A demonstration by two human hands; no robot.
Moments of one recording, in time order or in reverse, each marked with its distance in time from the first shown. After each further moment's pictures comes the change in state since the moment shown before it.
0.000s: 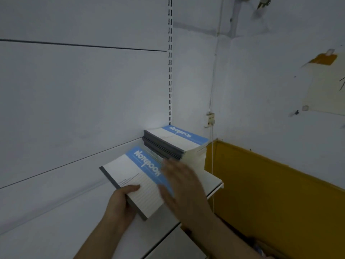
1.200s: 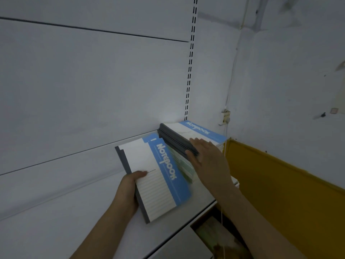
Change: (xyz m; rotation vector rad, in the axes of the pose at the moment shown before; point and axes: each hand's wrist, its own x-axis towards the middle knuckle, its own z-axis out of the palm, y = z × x) left_hand 0.005 0.015 -0.009 0.119 0.106 0.009; right_hand 0.047 0.047 0.005 -0.044 -0.099 0.252
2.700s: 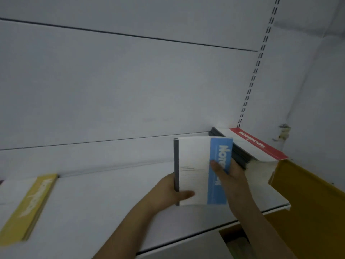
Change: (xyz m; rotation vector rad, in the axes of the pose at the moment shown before) left_hand -0.051 0.005 -0.050 0.907 -0.198 0.388; right_hand -0.032 -0.083 -0.005 1.100 -0.202 0.391
